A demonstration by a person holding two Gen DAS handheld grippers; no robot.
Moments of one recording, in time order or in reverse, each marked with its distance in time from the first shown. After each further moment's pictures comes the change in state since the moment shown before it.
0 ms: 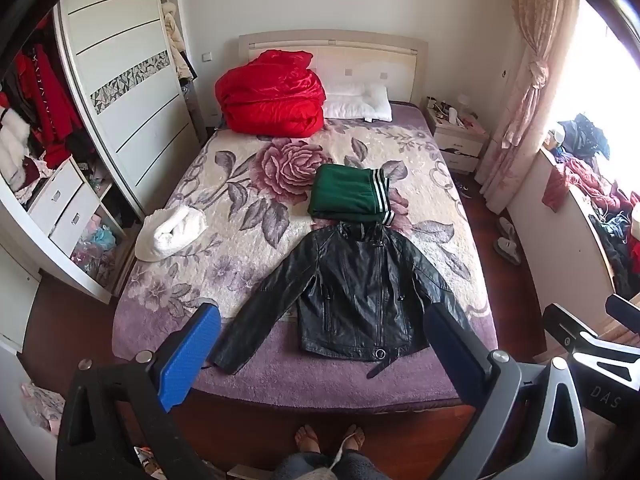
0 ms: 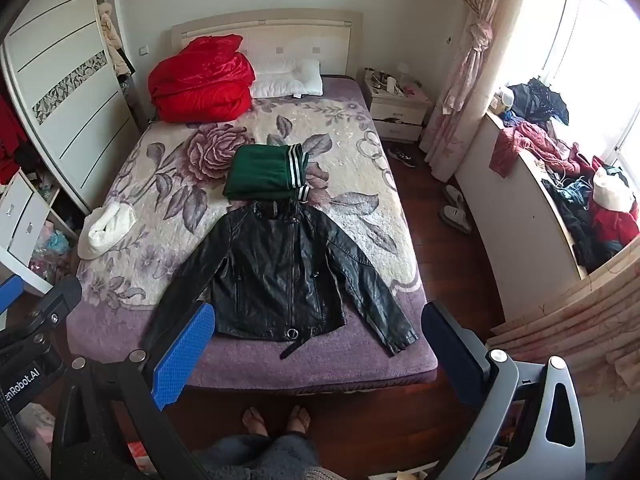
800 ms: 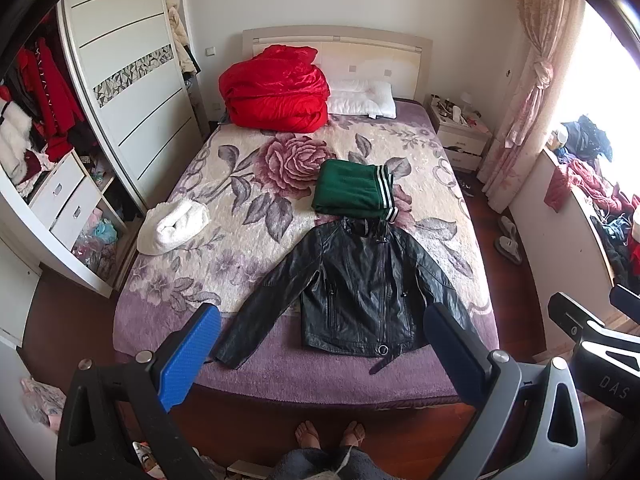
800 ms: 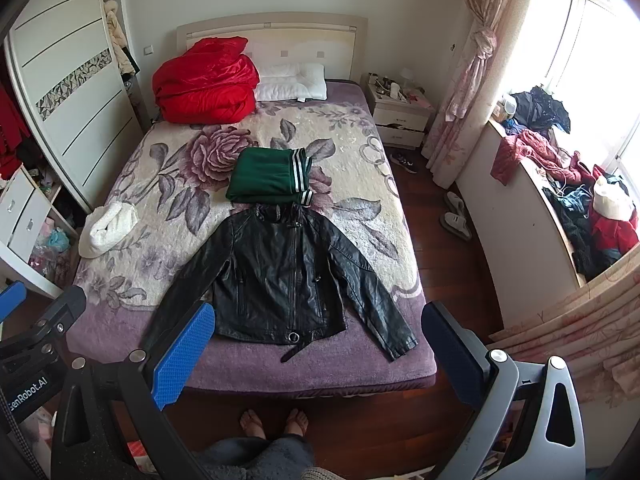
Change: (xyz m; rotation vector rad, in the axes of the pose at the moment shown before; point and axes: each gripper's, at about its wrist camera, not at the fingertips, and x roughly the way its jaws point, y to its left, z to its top) left arm 0.002 0.011 -0.012 -0.014 0.016 0.003; right arm -0.007 0.007 0.008 -0.011 -0.013 0.006
